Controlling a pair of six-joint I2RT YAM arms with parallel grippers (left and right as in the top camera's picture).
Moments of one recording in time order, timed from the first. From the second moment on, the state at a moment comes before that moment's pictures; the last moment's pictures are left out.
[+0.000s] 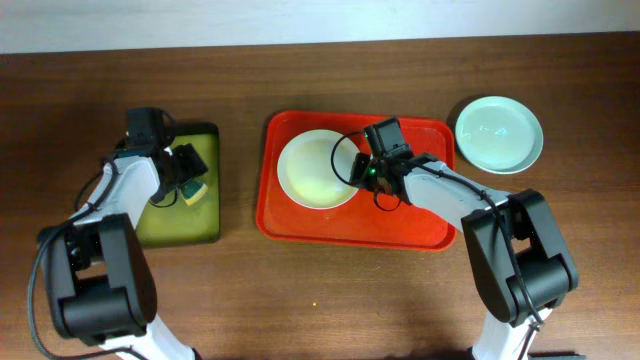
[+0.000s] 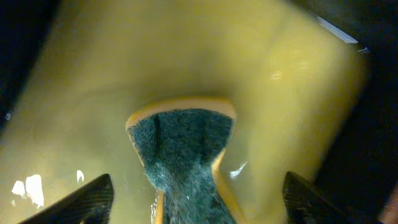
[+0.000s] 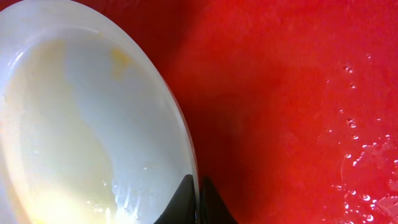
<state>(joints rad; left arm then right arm) 0.14 1.89 1.20 -0.51 -0.01 -0.41 0.37 1.94 1.13 -0.25 -0.10 0.65</state>
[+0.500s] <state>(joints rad) 0.14 1.65 1.23 -0.60 -0.01 -0.41 0.37 1.91 1.13 -0.30 -0.09 0.48</state>
